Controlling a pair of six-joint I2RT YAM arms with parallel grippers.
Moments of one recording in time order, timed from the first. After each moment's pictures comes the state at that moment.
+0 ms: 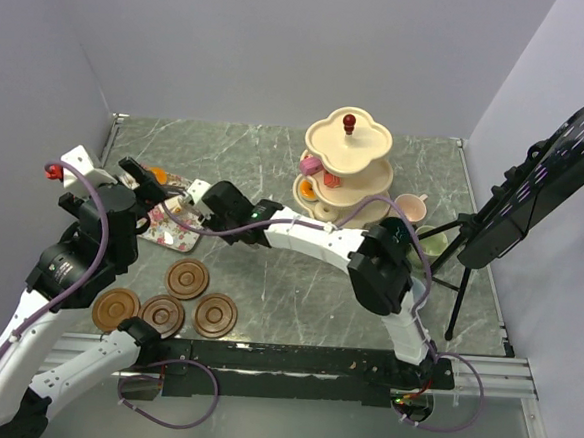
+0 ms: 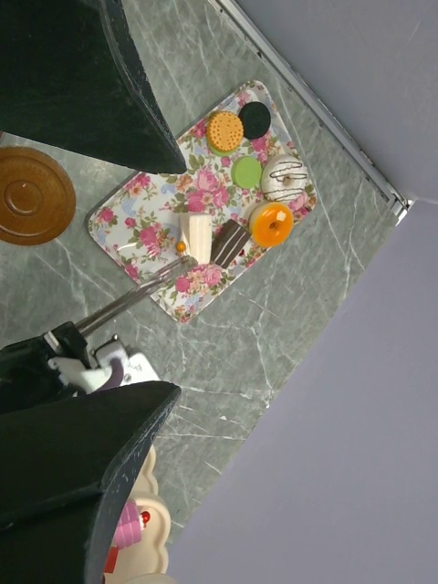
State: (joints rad) left arm -0.54 0.73 1.15 -0.74 -0.89 -0.68; right arm 1.05 2.11 1.77 -0.46 0.16 -0.14
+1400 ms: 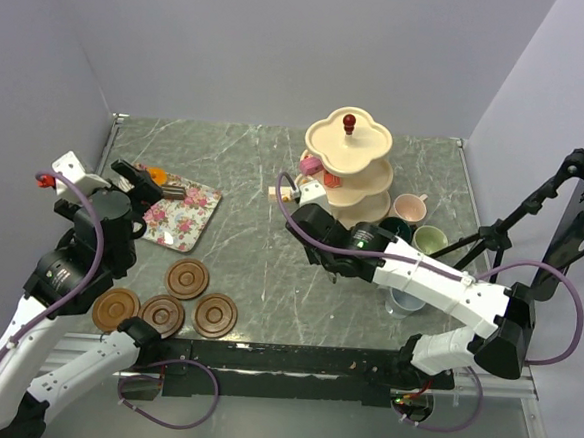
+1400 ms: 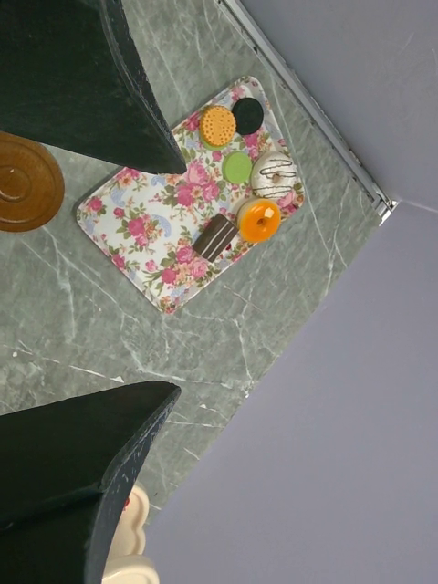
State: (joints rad) left arm -0.55 0.69 1.12 -0.70 -0.93 -0.70; right arm 1.05 1.34 1.27 -0.83 0.53 0.38
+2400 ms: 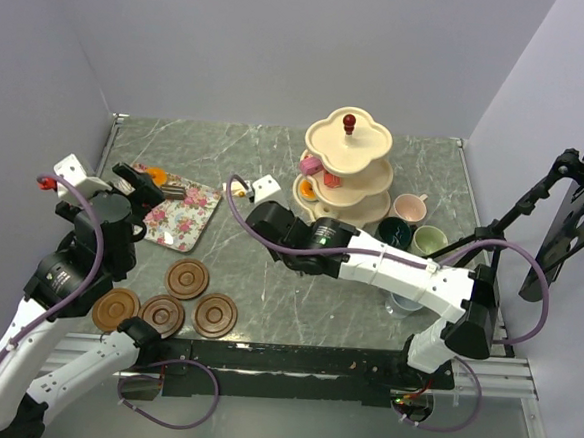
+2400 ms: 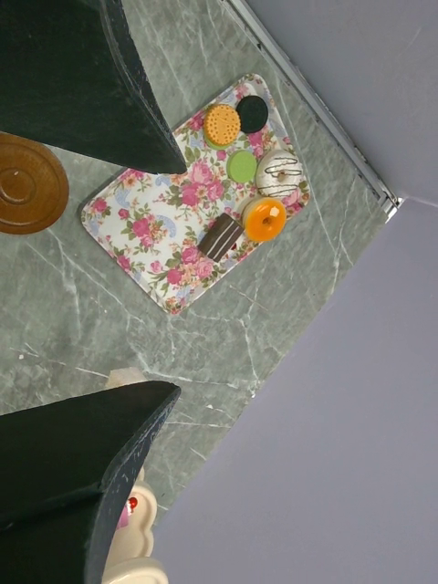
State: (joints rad) left arm -0.56 0.67 1.10 -0.70 -0.92 -0.70; right arm 1.17 1.54 1.49 -0.80 0.55 0.31
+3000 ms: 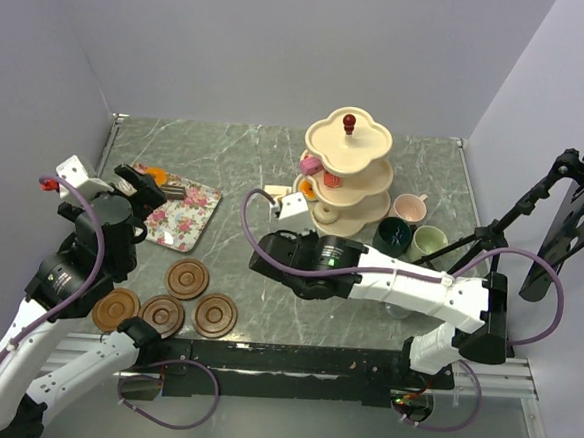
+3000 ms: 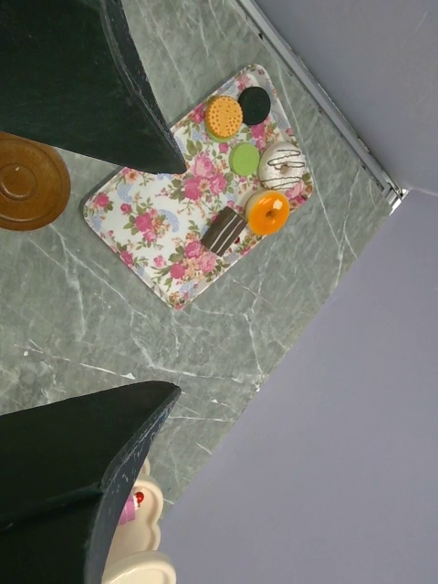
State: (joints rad) left arm -0.57 0.67 1.08 -0.69 -0.92 -0.70; right arm 1.30 1.48 1.49 -1.14 0.81 0.69
